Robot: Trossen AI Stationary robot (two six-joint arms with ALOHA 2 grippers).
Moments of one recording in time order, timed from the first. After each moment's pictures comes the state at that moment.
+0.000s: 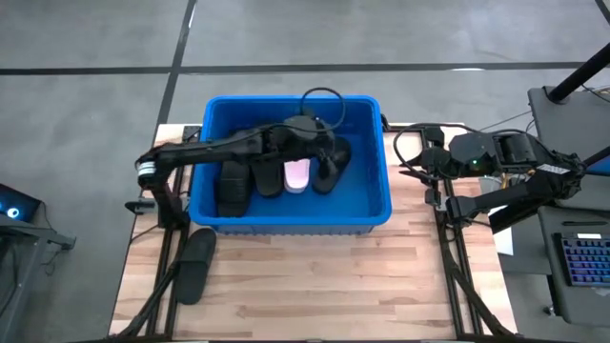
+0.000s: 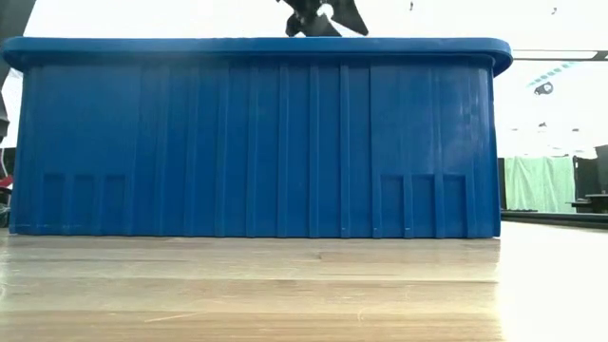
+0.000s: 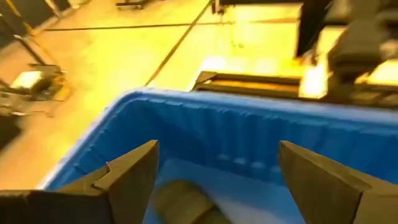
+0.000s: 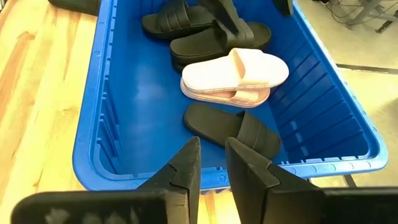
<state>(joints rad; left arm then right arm) 0.16 1.75 1.76 -0.40 -0.30 0.09 0.04 0.87 1.31 -1.10 0.25 -0.08</state>
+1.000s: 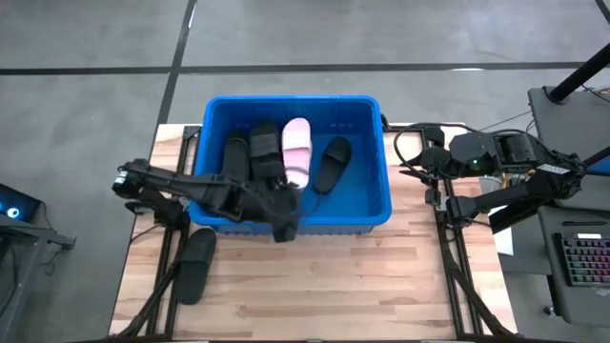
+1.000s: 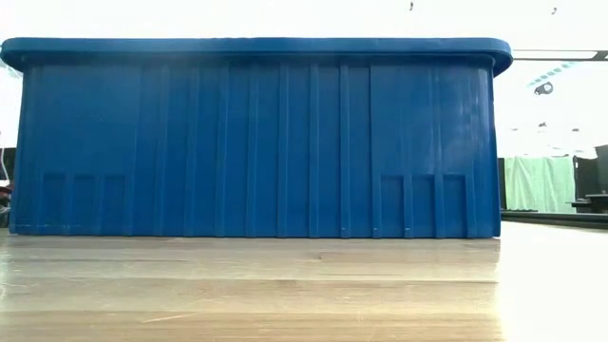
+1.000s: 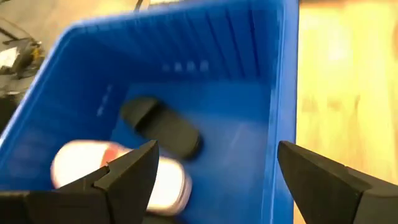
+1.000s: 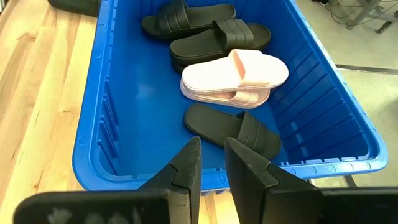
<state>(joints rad) -0.25 1.60 1.75 -0.96 -0.55 -0.15 0.04 0.87 1.31 -1.09 0.25 -0.08</state>
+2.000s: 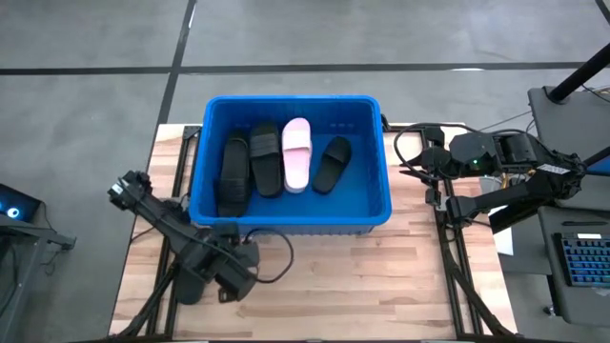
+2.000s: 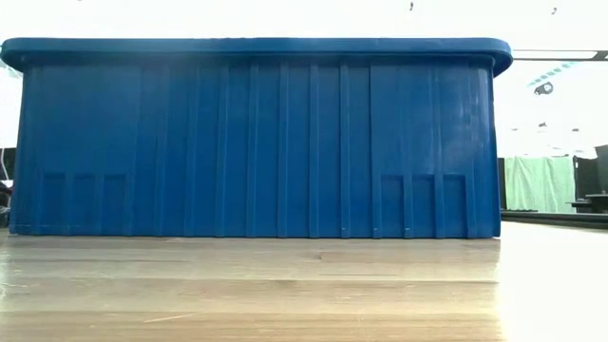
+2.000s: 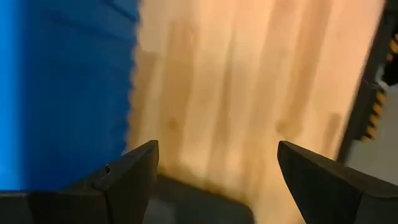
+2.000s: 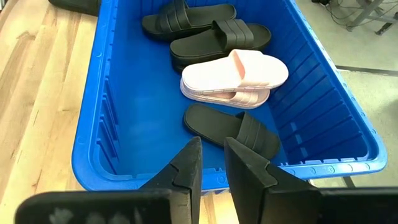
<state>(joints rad) -0.63 1.64 1.70 -1.48 -0.15 -0.79 0.04 0.87 1.31 -1.09 0.25 -0.09</state>
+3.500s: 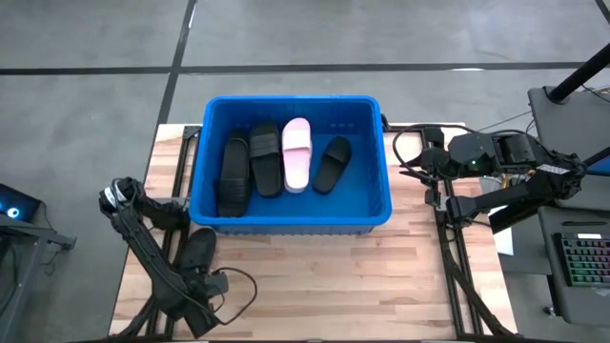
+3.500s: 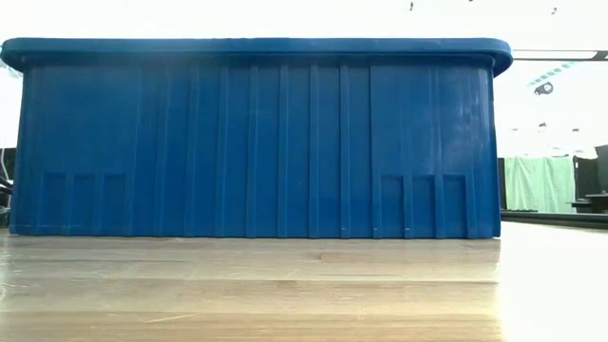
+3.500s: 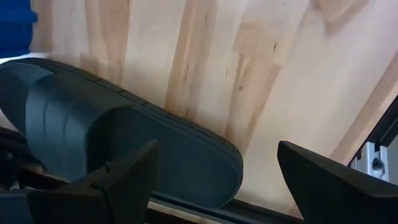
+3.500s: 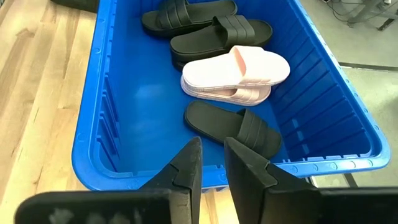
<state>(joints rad) -0.97 1.64 1.26 -1.24 0.02 -1.25 0.04 0.87 1.30 -1.10 0.24 -0.08</state>
